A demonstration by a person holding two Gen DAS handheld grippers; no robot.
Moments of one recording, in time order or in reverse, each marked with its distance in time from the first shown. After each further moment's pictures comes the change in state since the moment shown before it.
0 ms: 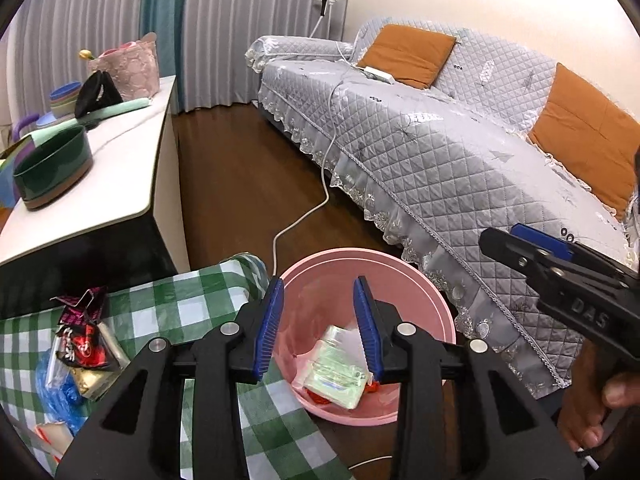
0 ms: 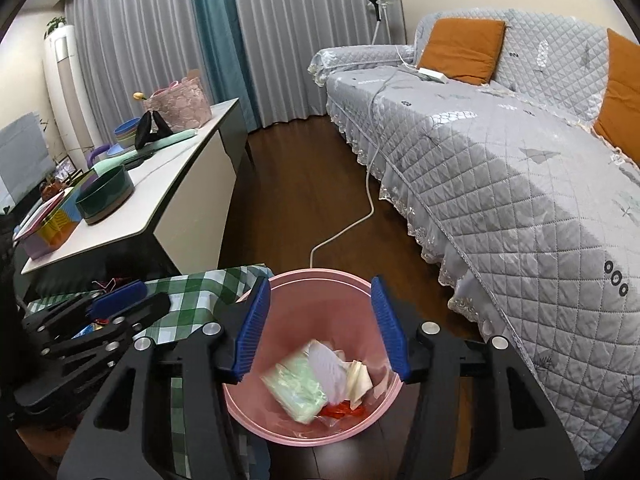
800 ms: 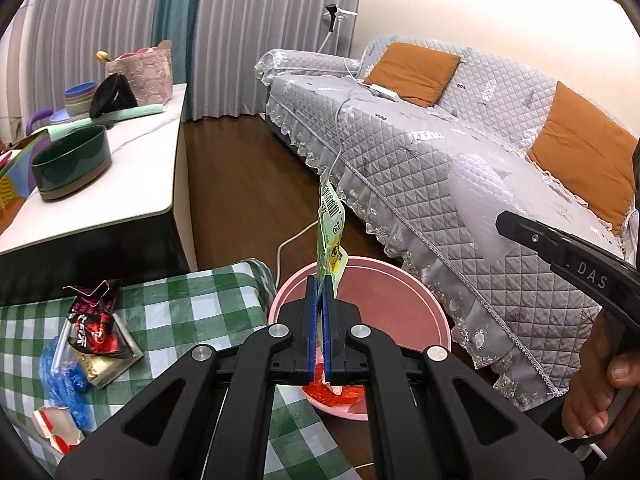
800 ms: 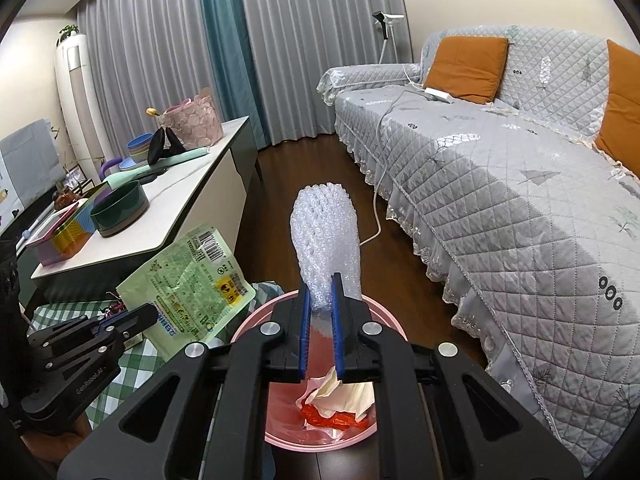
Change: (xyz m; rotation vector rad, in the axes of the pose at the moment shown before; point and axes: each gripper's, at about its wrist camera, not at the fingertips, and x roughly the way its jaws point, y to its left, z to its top) left arm -0.018 0.008 -0.006 -0.030 -0.054 0.002; right arm -0.022 0.004 0.009 -0.018 -0.068 0.030
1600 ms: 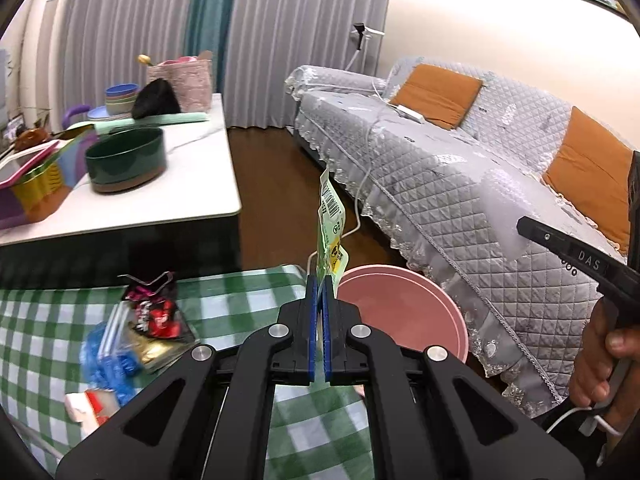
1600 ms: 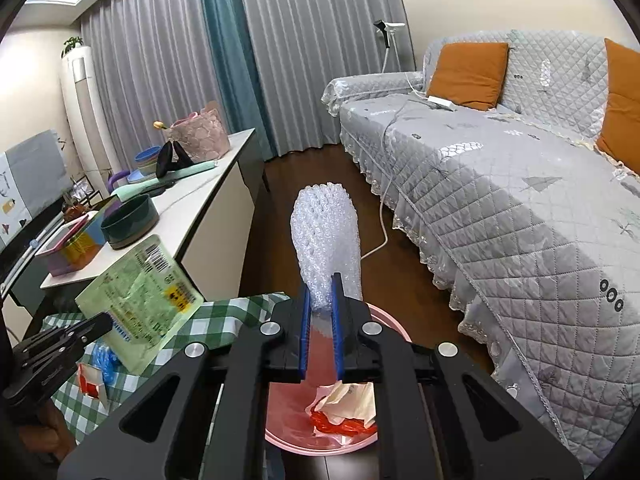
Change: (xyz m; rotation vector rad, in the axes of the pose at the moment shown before) left arm -0.044 0.035 -0.009 -0.057 -0.056 0.063; right arm -0.011 0.001 0.003 0.016 -0.037 0.024
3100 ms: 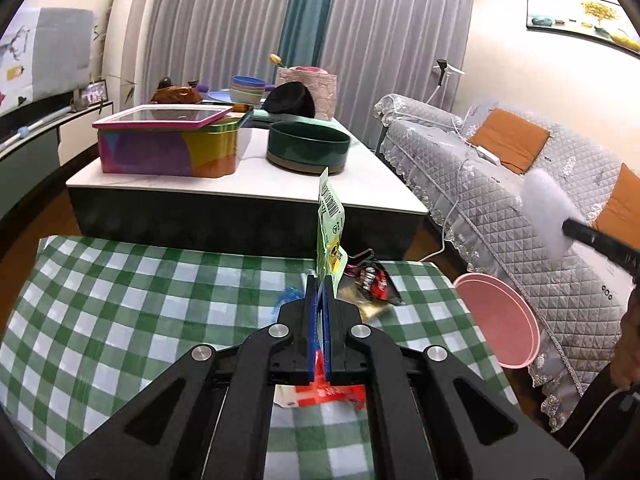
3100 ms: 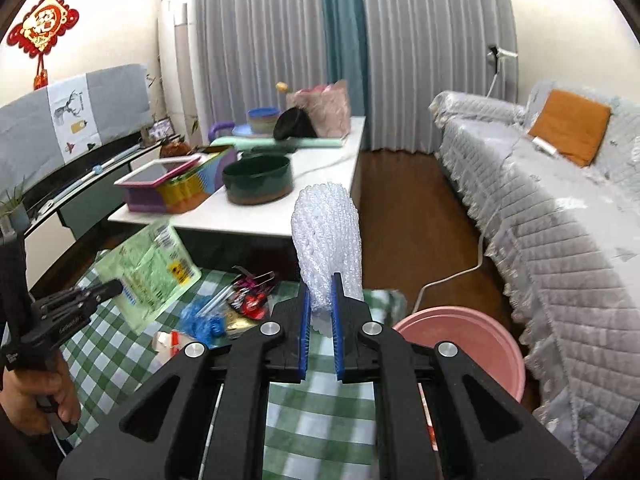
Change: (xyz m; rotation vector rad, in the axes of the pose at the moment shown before) left arm -0.105 0.182 -0.050 -0.163 -0.086 0.186; right arm -0.022 0.168 -0.017 -0.265 0.020 0.215
